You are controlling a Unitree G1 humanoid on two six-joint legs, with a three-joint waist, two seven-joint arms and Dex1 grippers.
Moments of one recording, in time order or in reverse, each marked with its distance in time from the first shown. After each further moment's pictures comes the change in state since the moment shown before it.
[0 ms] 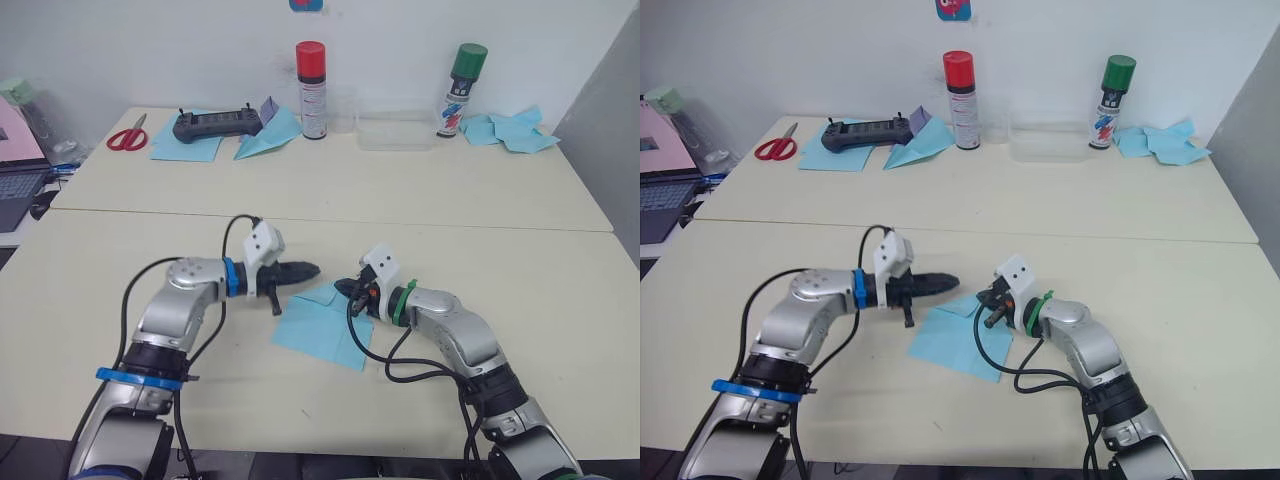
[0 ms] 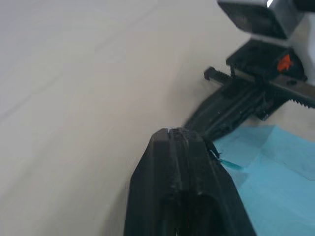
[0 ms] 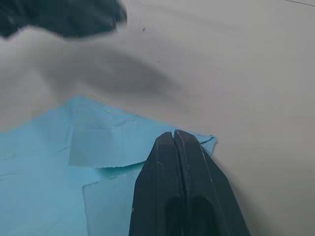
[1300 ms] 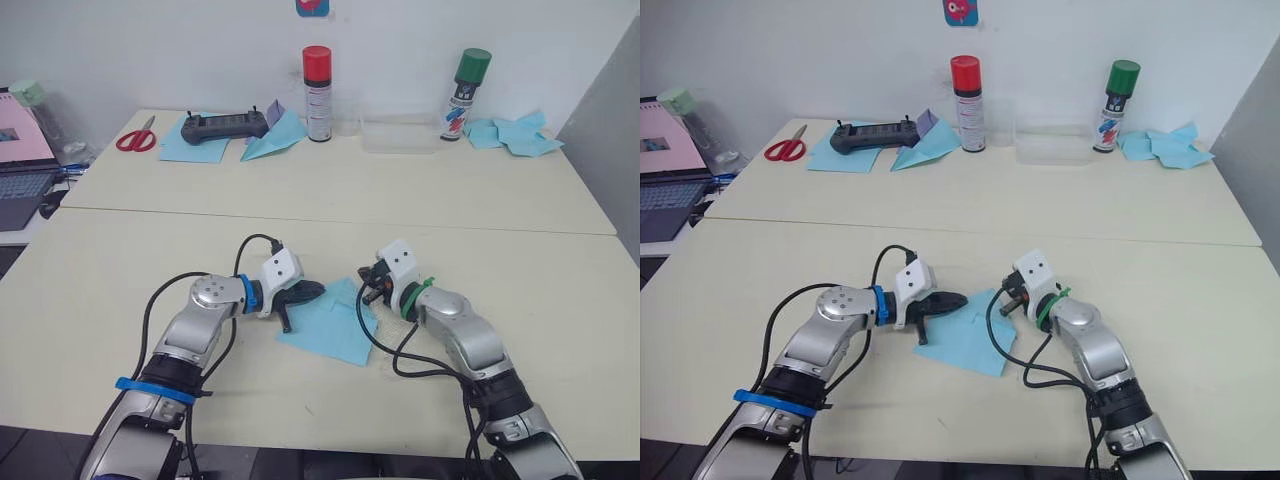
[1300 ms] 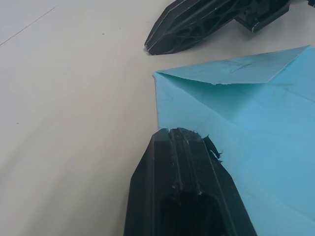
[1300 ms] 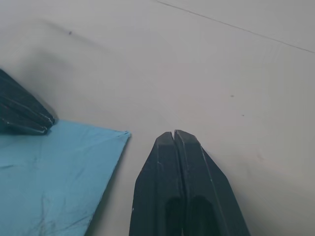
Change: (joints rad) left arm 0.021 -0.052 -0.061 0.070 0.131 -0.129 0.068; right arm 0.047 0.026 -0.076 0.000 -0.087 -0.072 -0.158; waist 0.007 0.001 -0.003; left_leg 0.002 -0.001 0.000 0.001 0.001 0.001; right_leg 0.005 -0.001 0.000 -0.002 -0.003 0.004
